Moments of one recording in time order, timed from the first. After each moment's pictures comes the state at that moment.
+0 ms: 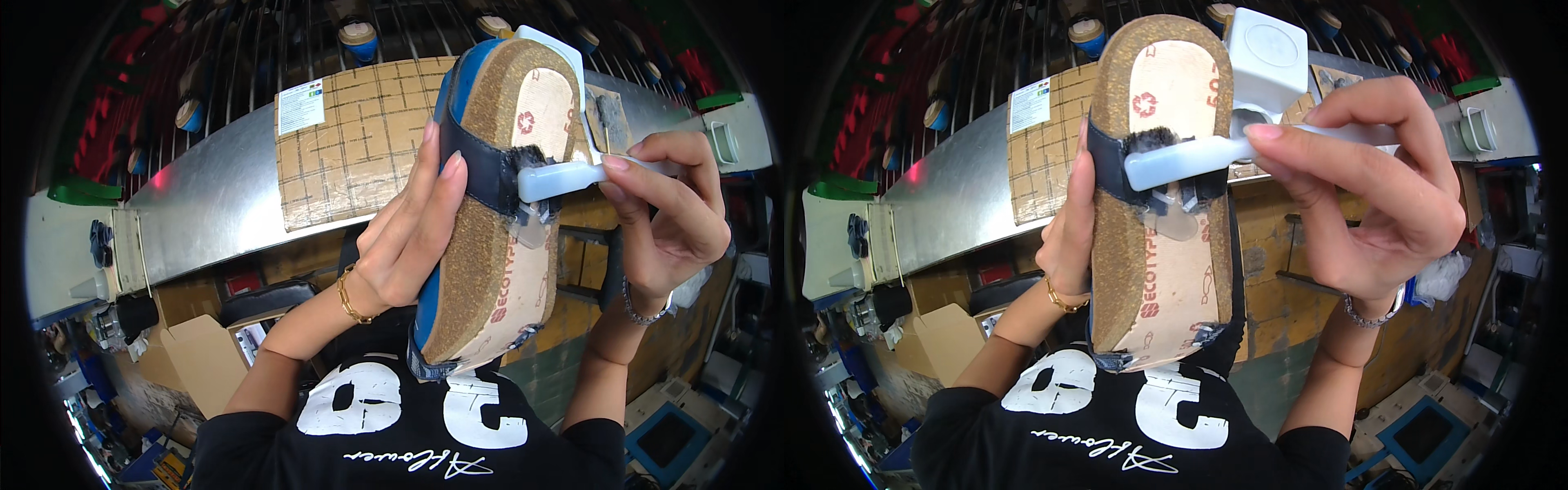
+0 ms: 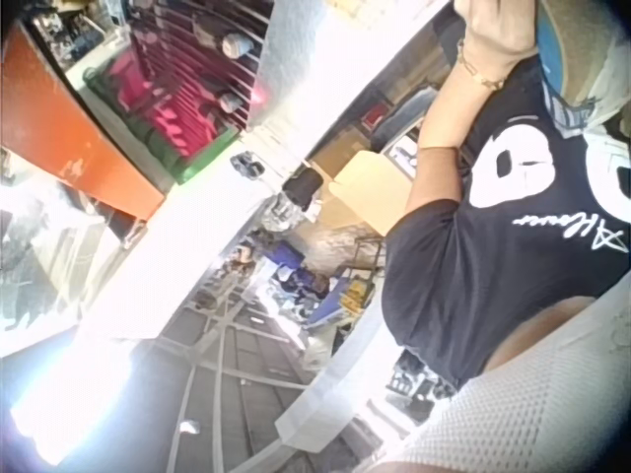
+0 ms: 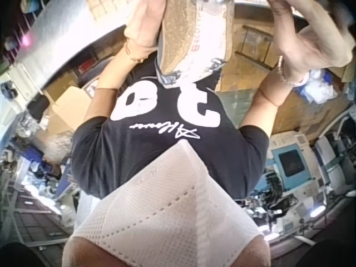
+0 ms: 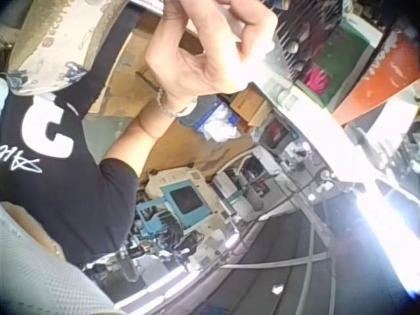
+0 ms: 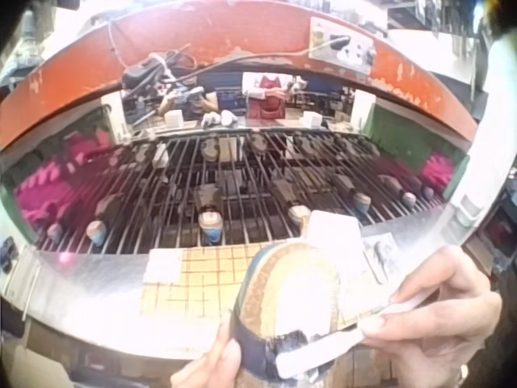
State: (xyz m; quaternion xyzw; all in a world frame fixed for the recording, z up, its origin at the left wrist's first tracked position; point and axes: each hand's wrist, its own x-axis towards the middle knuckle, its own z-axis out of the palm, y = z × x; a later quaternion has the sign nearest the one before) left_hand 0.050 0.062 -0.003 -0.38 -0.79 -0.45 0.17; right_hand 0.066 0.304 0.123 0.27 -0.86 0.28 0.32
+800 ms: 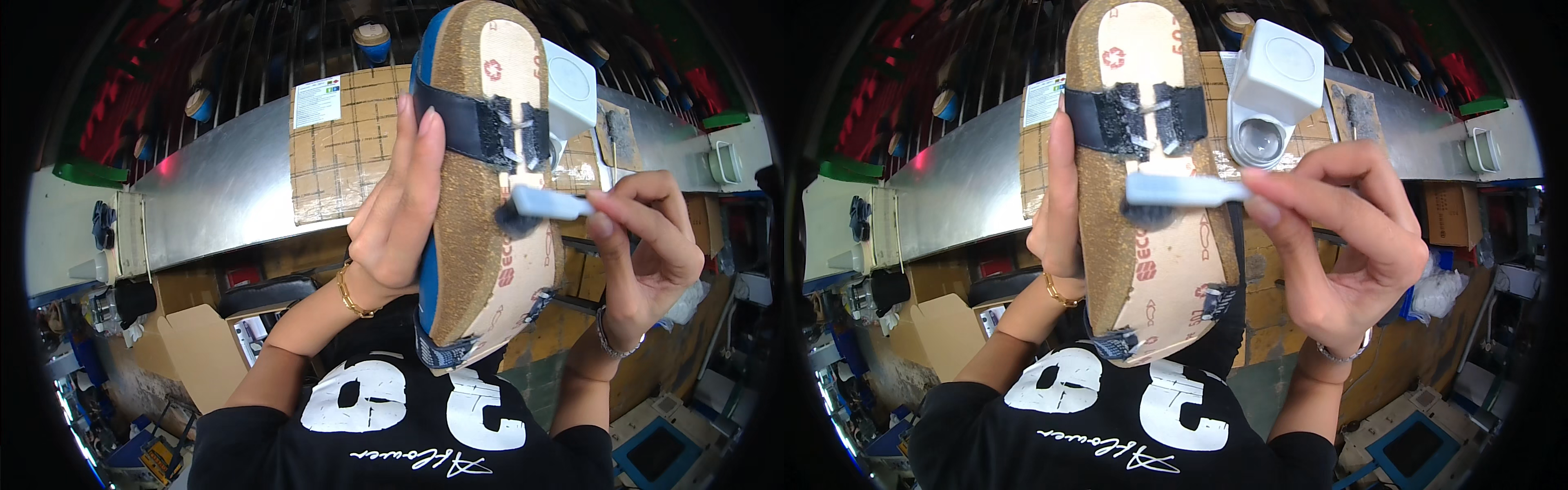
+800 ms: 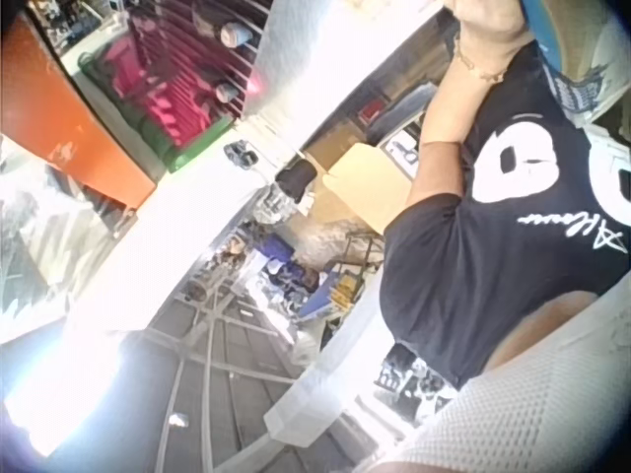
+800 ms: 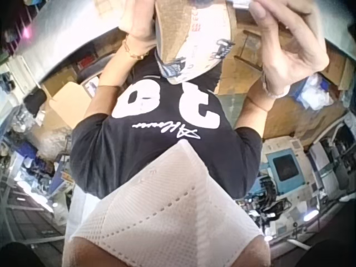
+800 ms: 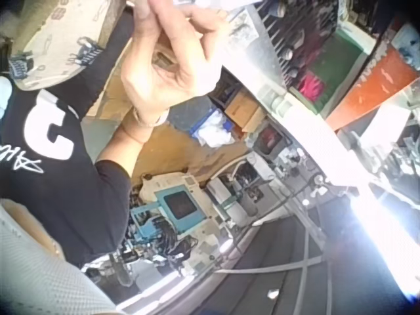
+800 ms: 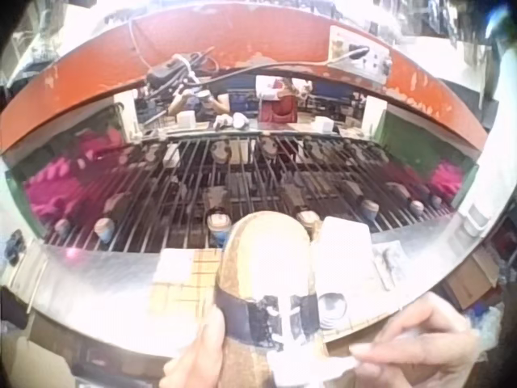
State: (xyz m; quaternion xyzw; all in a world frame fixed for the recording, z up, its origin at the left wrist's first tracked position) left_hand 0.047 0.068 0.018 -0.24 -0.80 -0.48 0.28; right_hand 0.088 0.269 0.109 0.14 -0.84 0.44 0.29
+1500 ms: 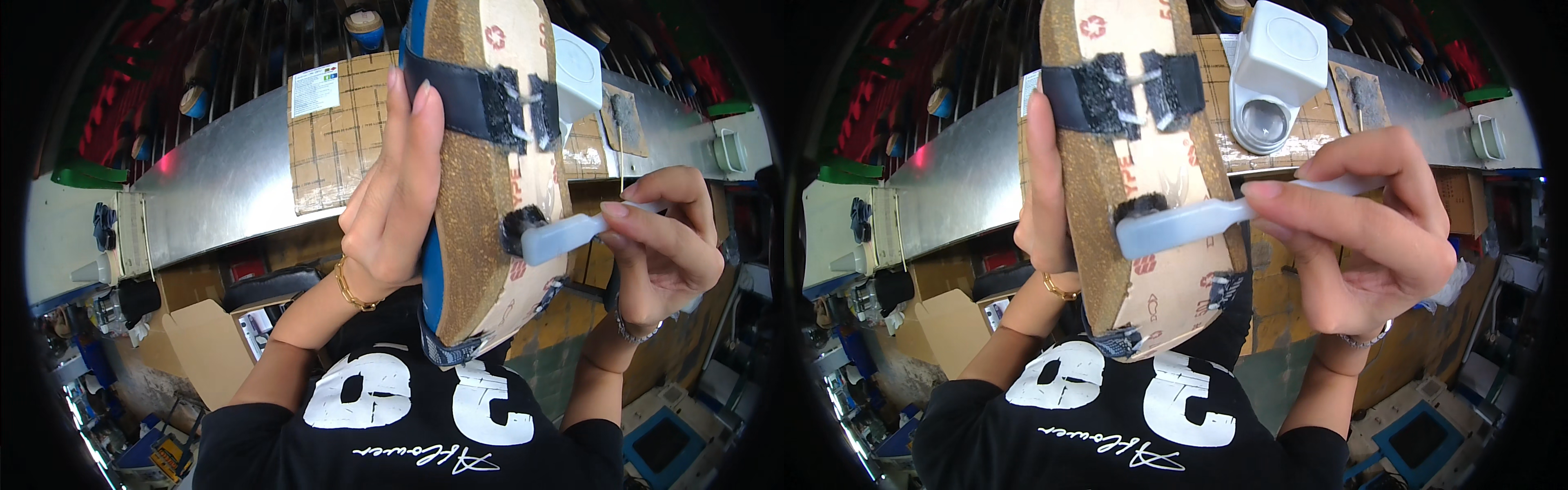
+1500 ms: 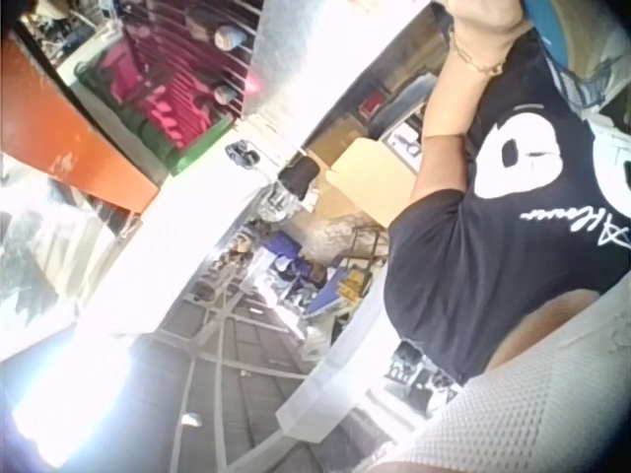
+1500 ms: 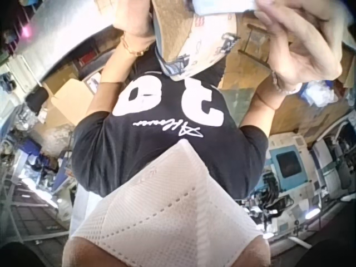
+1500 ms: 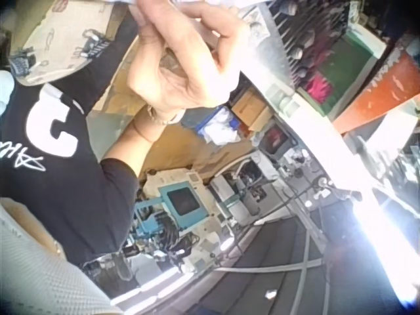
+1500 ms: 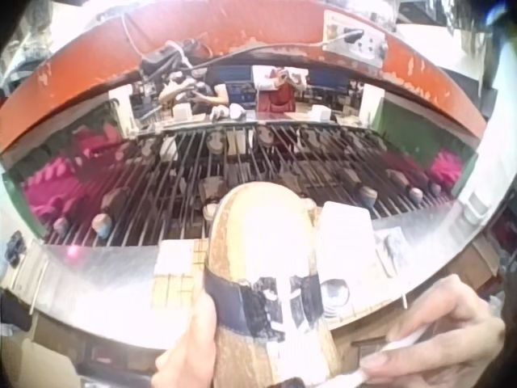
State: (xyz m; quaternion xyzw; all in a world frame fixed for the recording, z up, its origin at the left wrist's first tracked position) left_hand 0.041 0.058 0.020 -0.28 -0.80 -0.40 0.35; right_hand 0.093 0.283 0.112 0.21 -0.86 0.38 0.27
